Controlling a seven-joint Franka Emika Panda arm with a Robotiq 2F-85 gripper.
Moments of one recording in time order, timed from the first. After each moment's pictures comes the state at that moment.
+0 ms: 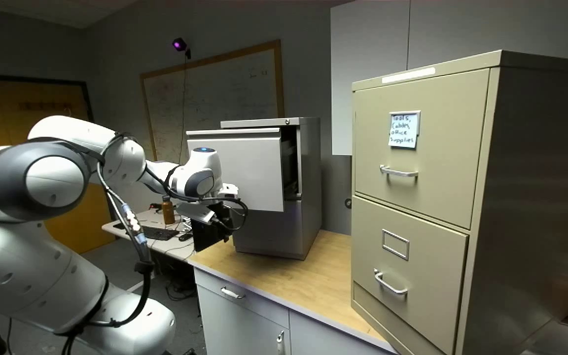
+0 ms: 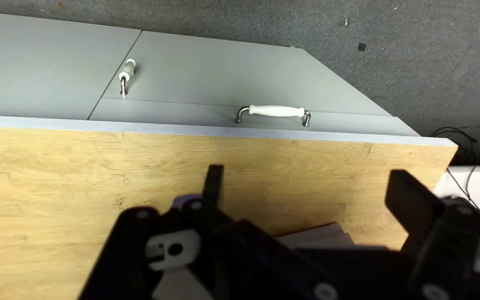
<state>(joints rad) 0.18 -0.54 0.13 -2.56 0.23 2.24 0.08</state>
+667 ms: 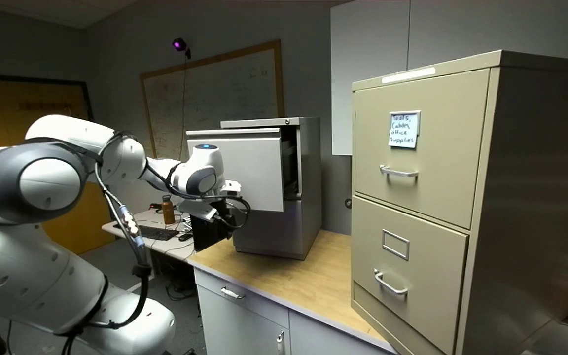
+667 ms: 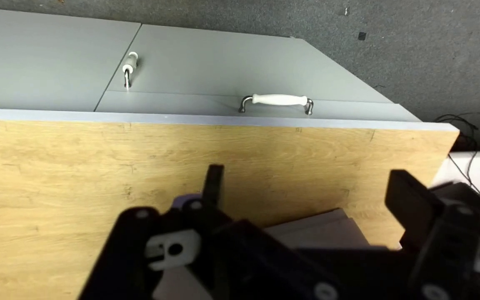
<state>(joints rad) 0.17 -0.55 0.11 -2.54 0.23 2.23 0.08</state>
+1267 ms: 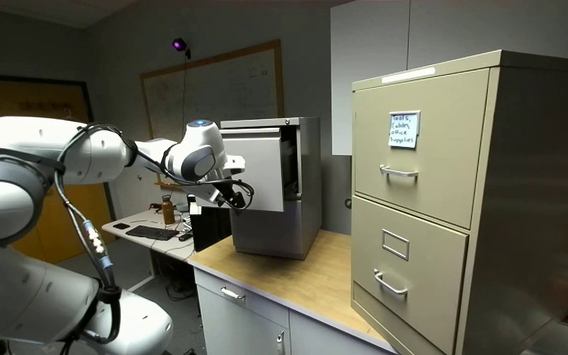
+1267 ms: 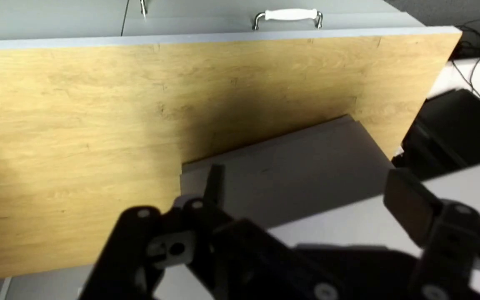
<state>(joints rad) 0.09 -0.70 0.07 -2.50 0.22 2.24 0.08</state>
